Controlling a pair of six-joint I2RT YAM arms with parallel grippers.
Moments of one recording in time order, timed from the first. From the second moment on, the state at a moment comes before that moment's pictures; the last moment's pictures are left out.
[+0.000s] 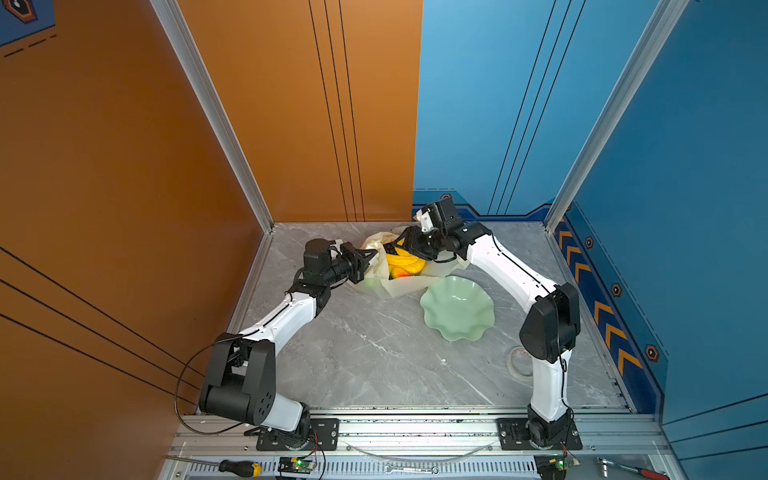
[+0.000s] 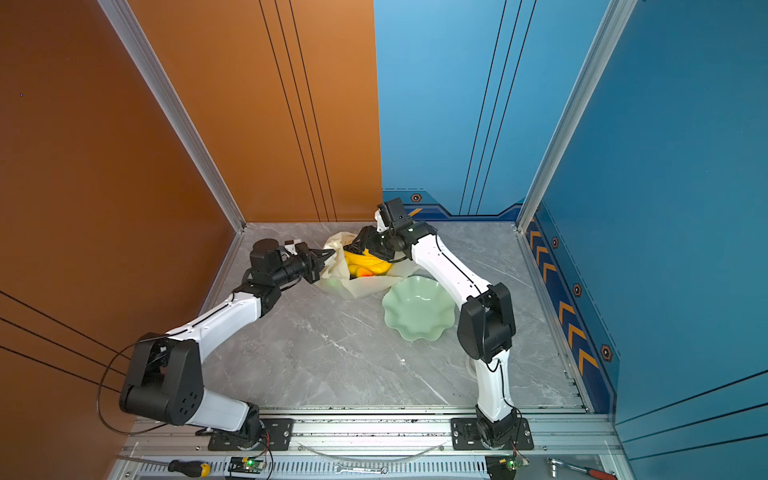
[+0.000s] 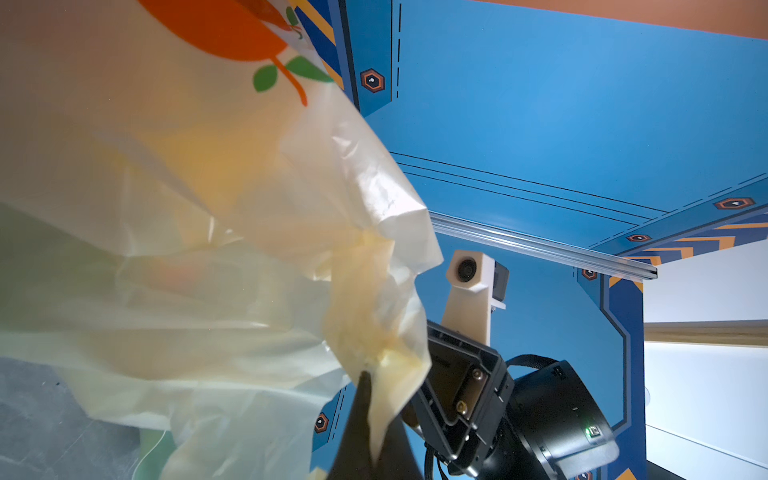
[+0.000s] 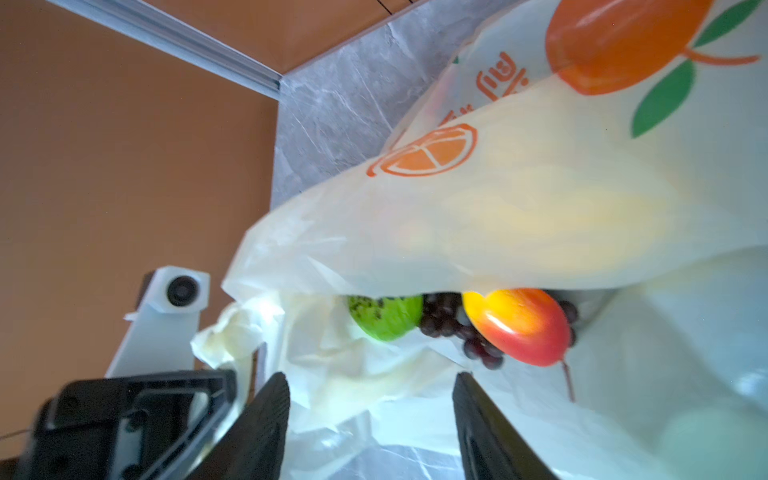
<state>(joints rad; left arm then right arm) -0.21 1.47 0.91 0.33 0.60 -1.60 0.53 2.00 1.93 -0.71 -0.35 0.68</state>
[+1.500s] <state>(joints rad) -0.25 1.29 0.91 -0.08 0.58 -1.42 0.34 1.88 1.82 -1.14 0.11 0.16</state>
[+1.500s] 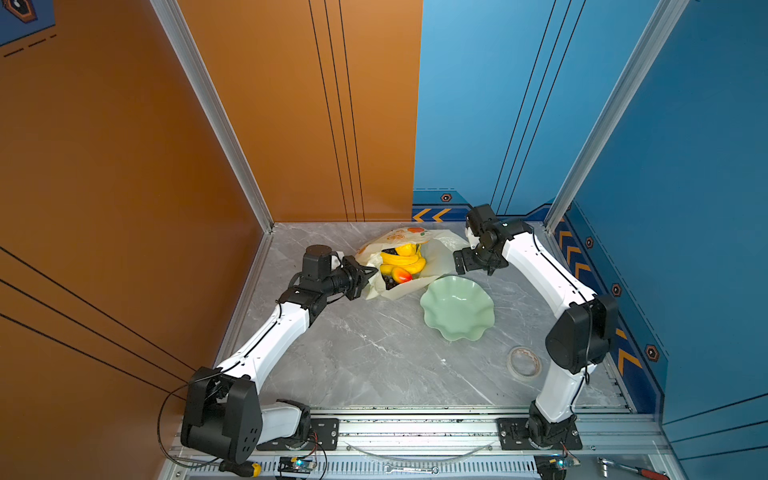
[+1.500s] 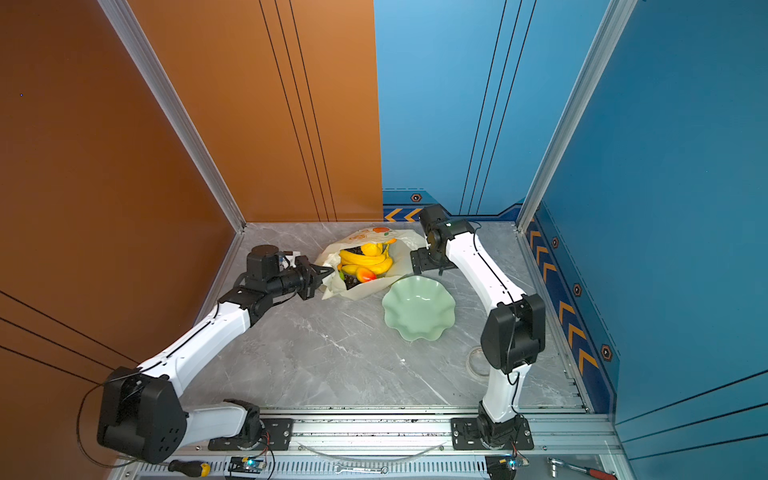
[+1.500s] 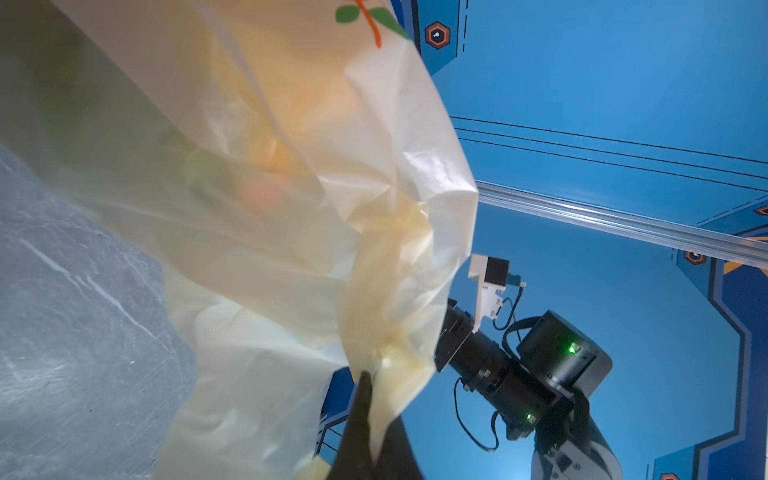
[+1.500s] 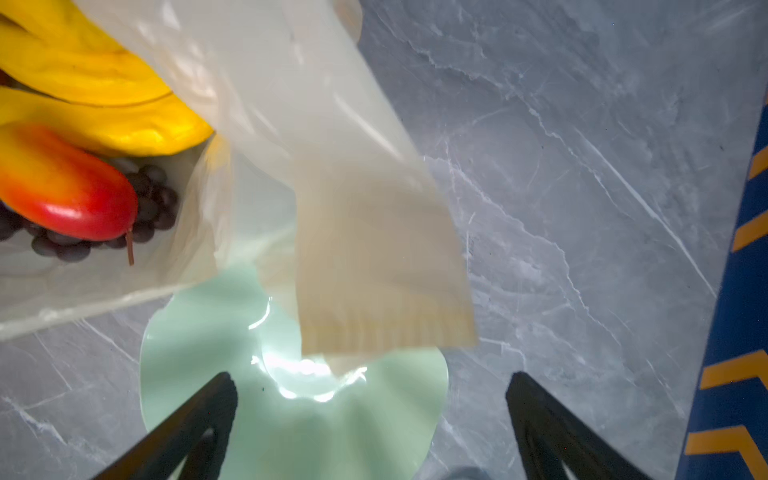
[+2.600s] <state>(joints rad) -0.16 1.37 1.25 -0.08 0.57 -1.44 0.33 2.06 2.41 -1.05 -0.04 0.31</state>
